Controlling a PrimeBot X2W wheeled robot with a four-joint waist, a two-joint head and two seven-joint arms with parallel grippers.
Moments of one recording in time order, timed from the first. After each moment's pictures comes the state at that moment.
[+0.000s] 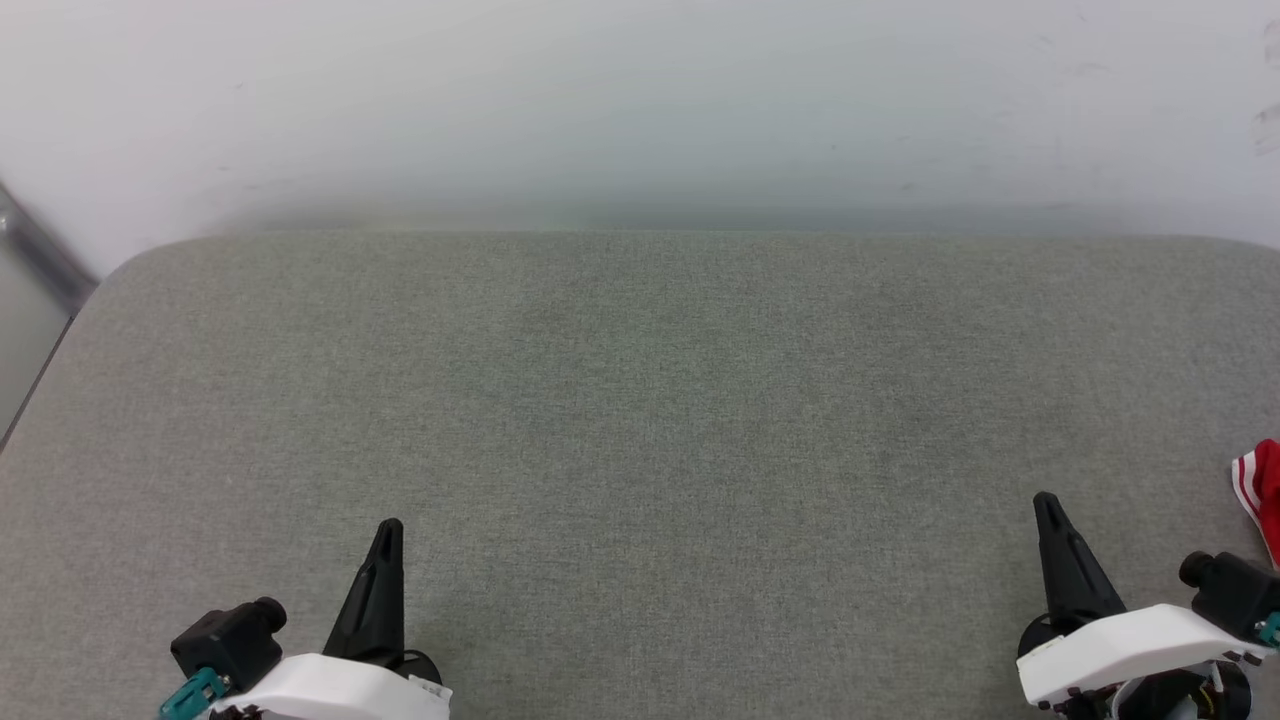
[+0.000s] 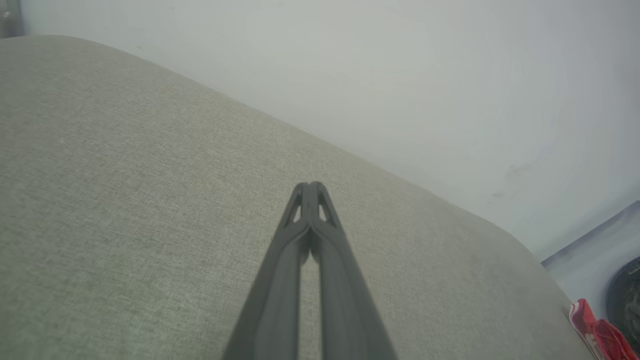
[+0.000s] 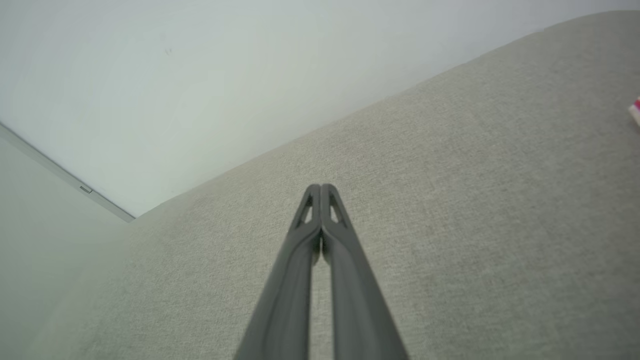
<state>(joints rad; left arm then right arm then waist) 0.03 0.06 -0.02 0.14 -0.54 -0.13 -0.20 -0.02 -0.05 -0.06 0.20 0.52 0.13 -0.09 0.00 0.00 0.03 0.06</state>
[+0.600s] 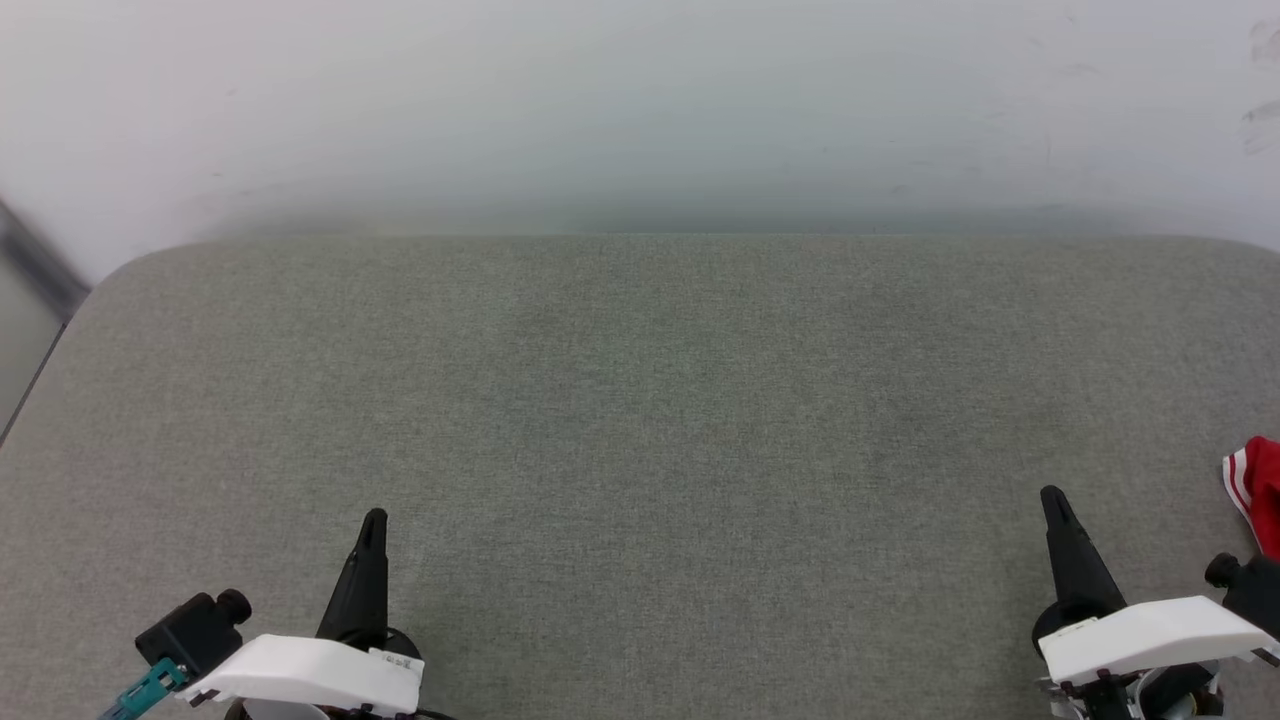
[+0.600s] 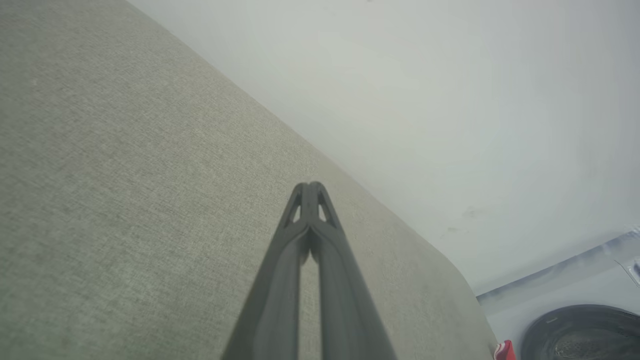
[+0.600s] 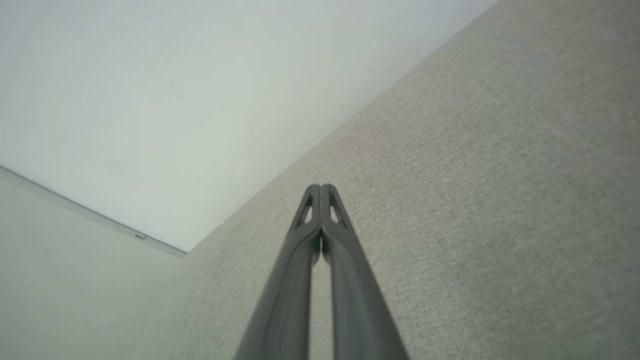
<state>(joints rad) 0.00 0.08 -0.01 0.17 -0.81 -0.13 -0.14 -0.04 -0.05 -0.07 0.21 0.79 0.13 -0.04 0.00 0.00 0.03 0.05</state>
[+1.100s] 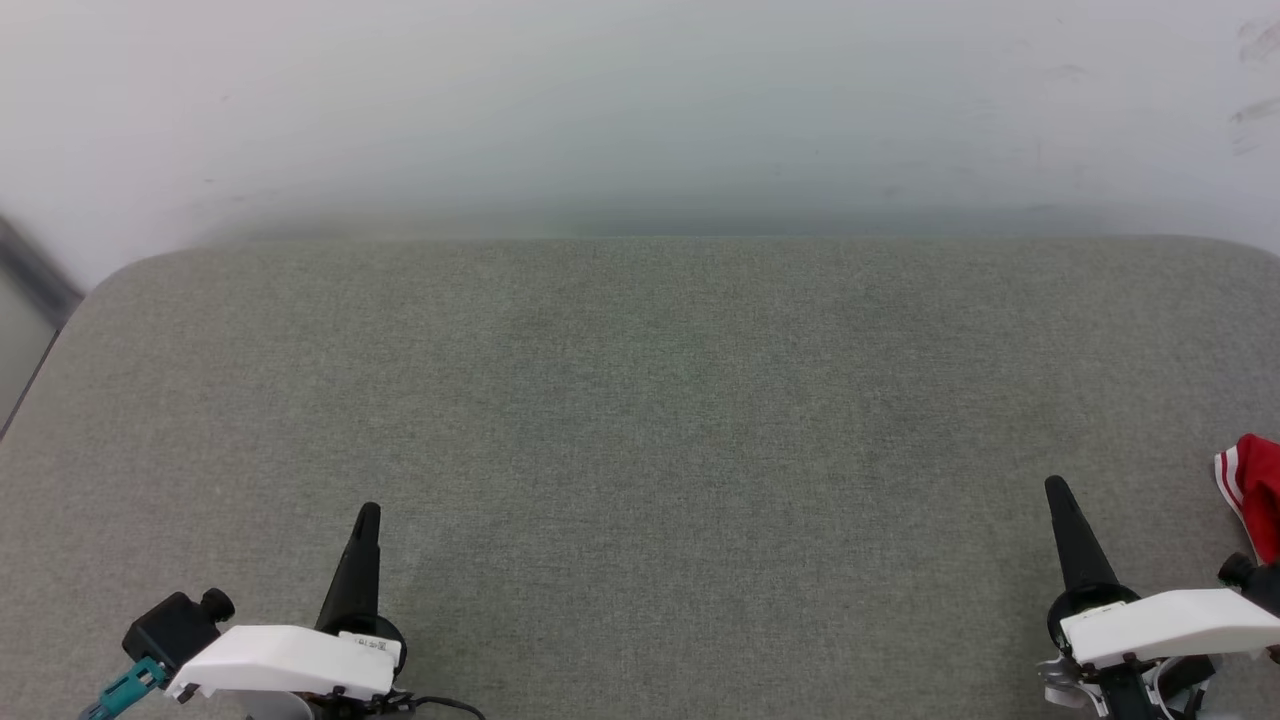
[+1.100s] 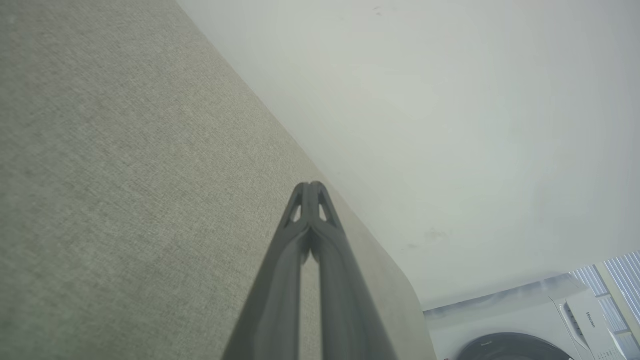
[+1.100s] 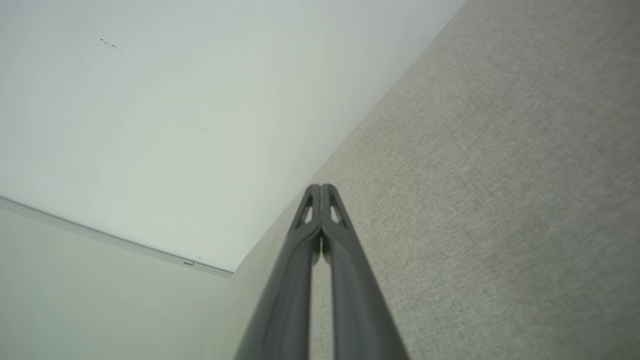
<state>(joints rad) -0.02 0.08 0.01 0.19 -1.03 -0.13 -0.09 -0.06 -0.05 -0.08 0.22 1.00 0.13 0.00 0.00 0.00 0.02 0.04</state>
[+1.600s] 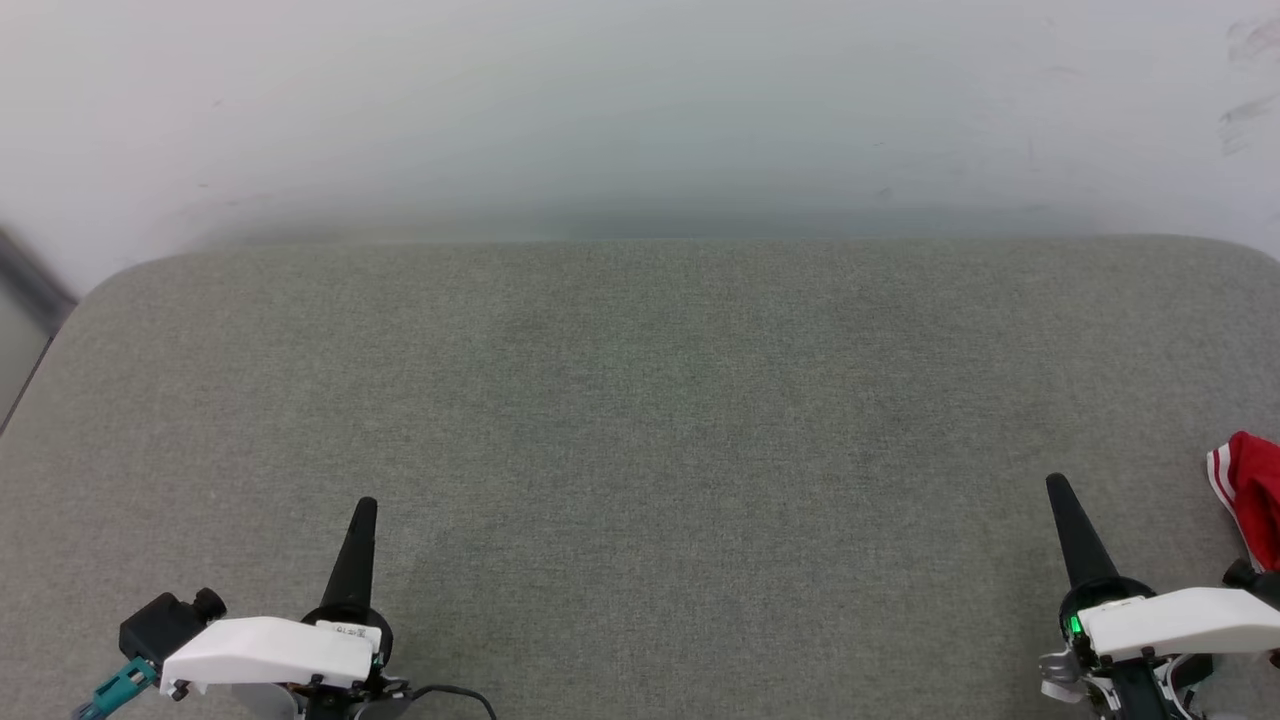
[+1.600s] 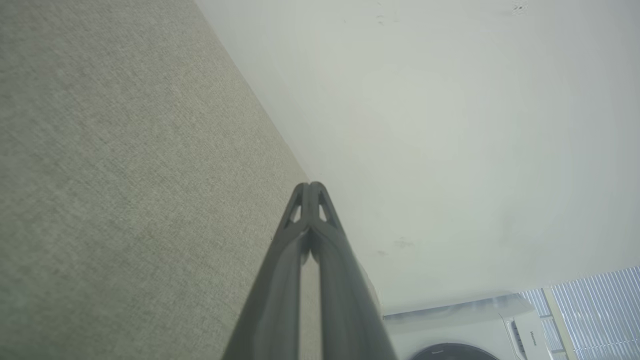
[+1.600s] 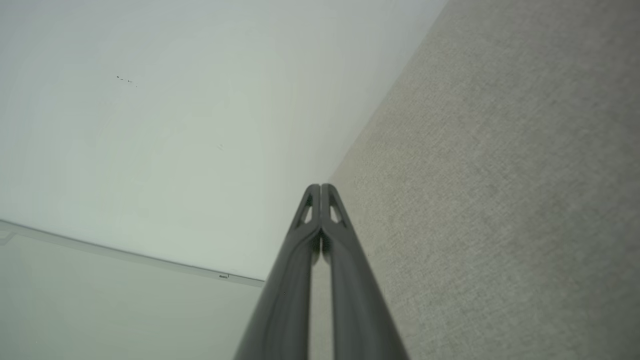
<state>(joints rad) -0.04 0.08 0.02 0.20 -1.19 -0.13 -0.04 -0.06 -0.05 -0.09 0.23 1.16 0.13 0.03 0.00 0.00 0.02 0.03</state>
